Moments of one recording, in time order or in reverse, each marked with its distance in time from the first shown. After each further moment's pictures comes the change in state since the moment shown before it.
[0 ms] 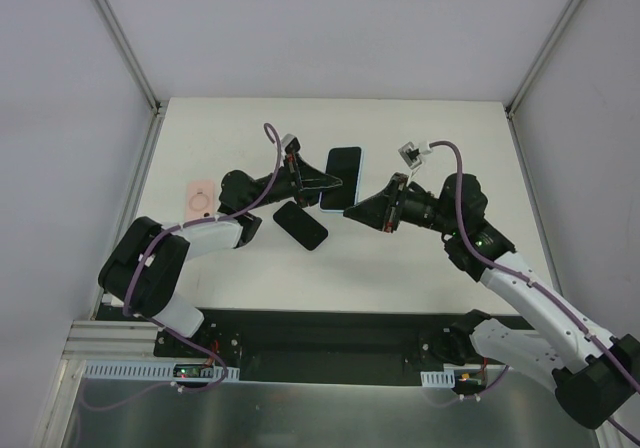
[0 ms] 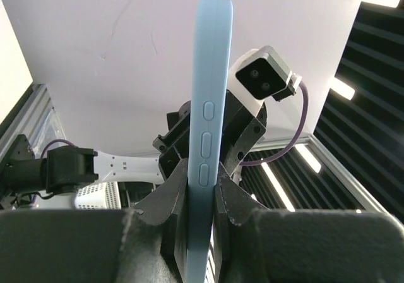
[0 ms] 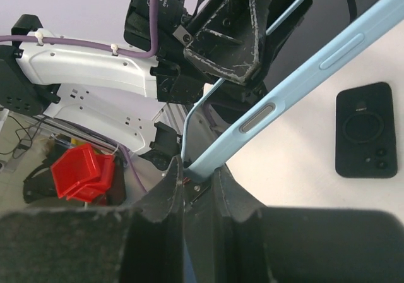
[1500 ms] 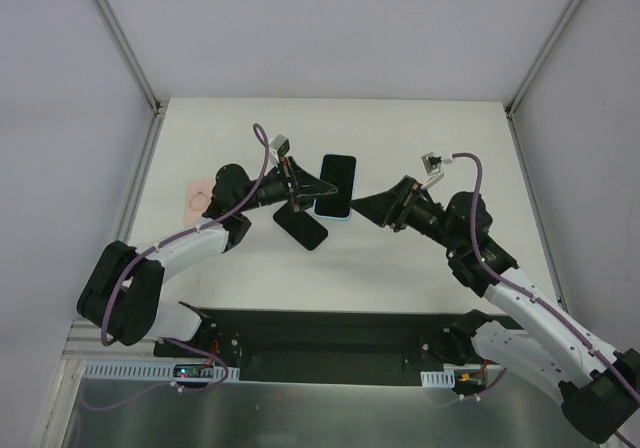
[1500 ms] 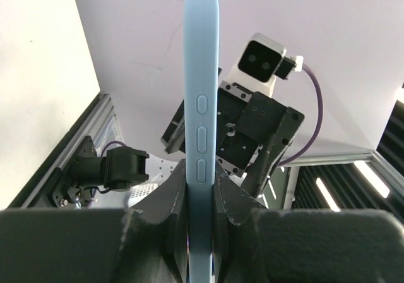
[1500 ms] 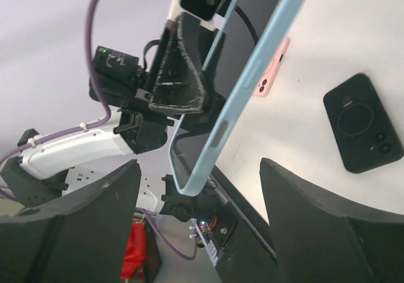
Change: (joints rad) left arm 0.023 -0.164 -0.010 -0.361 -0.006 0.271; right arm 0.001 -0.124 -0.129 0.071 0.265 0.238
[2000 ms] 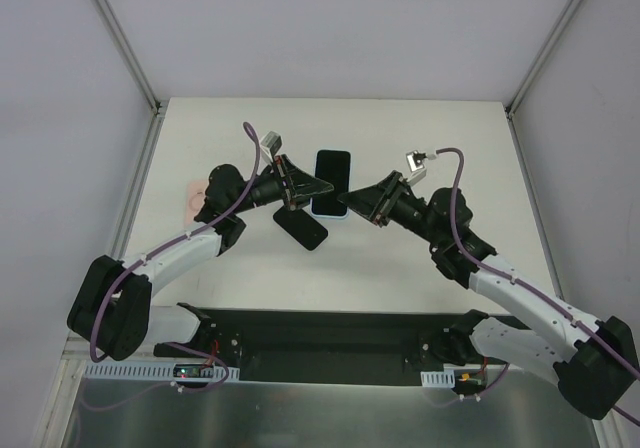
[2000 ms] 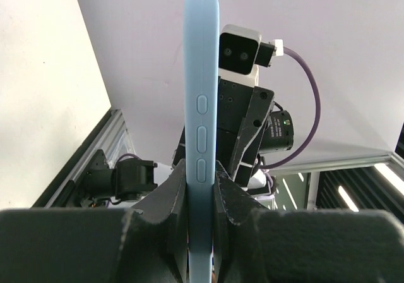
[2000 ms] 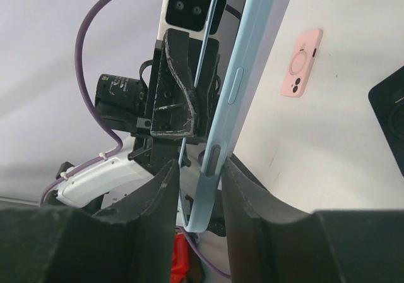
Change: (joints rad) left arm 0.000 -0.097 -0.001 -0.109 -0.053 0.109; right arm 0.072 0.149 -0.005 0.177 0.060 0.206
